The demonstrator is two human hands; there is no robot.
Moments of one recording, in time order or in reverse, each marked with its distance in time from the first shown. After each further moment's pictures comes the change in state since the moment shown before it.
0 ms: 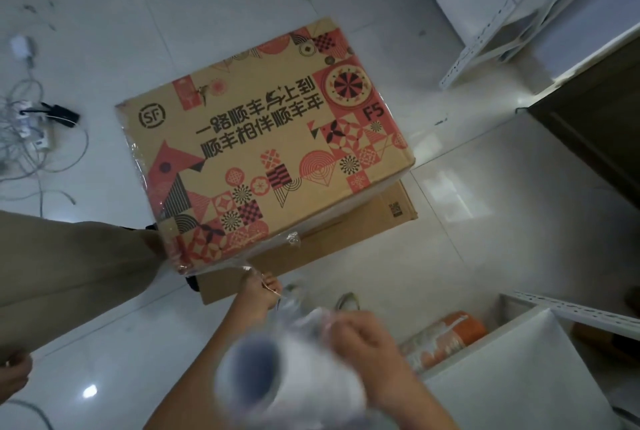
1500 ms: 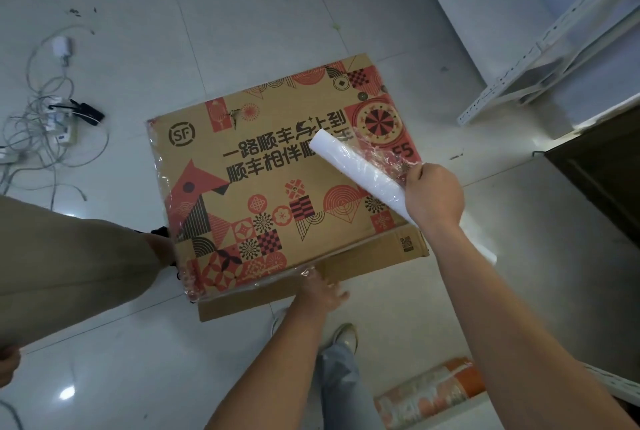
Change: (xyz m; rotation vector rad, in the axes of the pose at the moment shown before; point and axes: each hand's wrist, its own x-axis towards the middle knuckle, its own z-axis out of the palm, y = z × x) left_hand -0.051 -0.042 0.089 0.804 -0.111 0.062; right_hand 0.196 -0.071 -0.117 -0.981 0.874 -0.165
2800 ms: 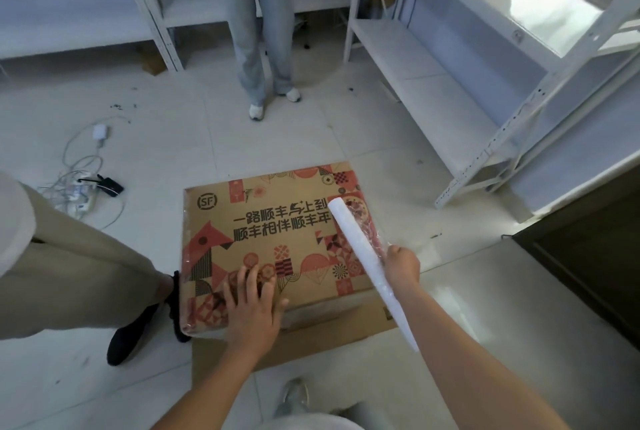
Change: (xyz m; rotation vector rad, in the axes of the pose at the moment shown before) left_hand -0.084 0.026 -0.106 1.113 0.788 1.027; right_hand -0.034 -0.020 -0.054 0.380 -0.291 0.270
